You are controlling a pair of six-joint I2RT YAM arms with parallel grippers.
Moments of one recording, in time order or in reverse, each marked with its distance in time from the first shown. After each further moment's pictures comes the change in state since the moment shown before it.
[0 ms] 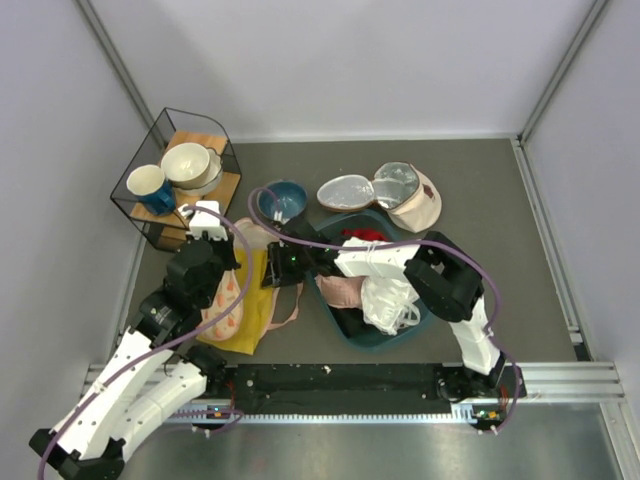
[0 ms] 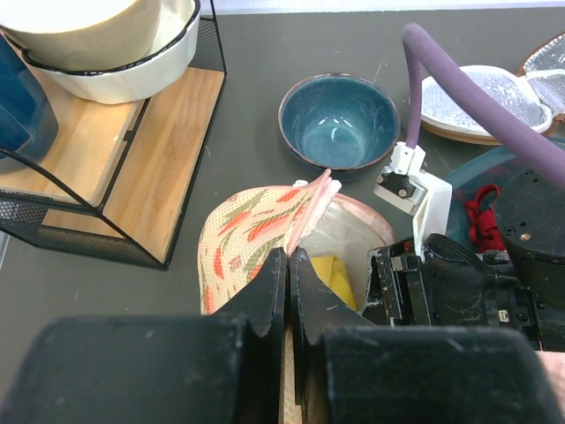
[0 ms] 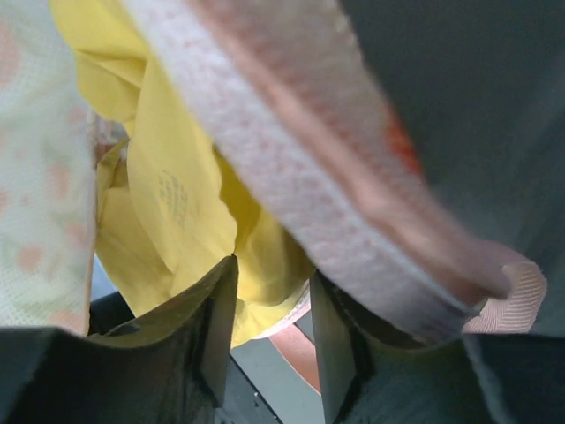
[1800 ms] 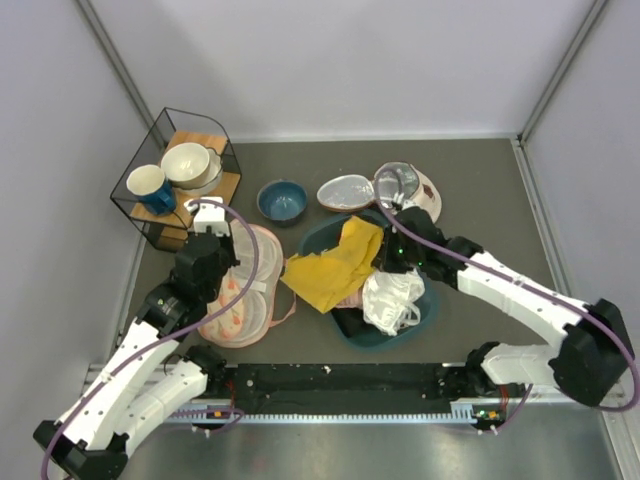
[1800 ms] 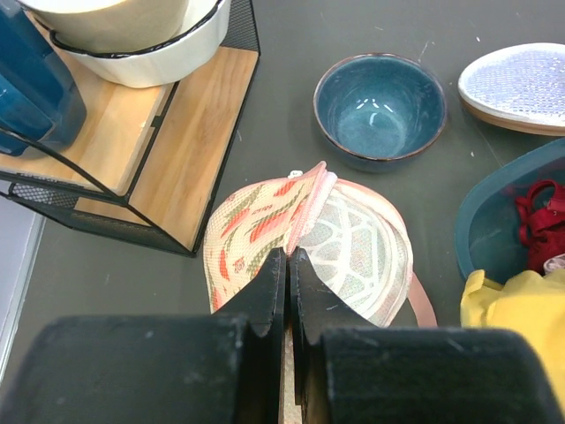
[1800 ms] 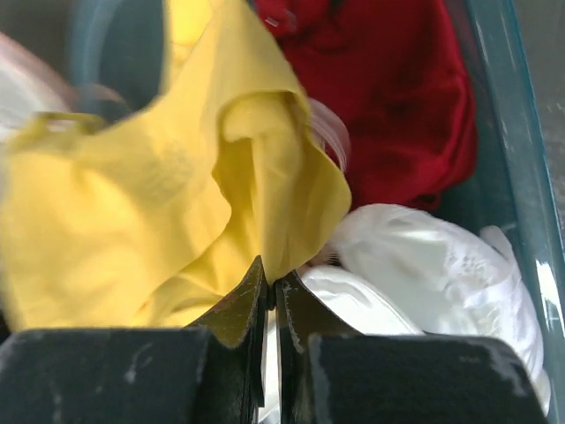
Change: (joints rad) left arm 0.029 0.055 0.004 -0.016 -0.055 0.019; right arm -0.317 -0.880 -0.526 -0.369 0.289 -0.129
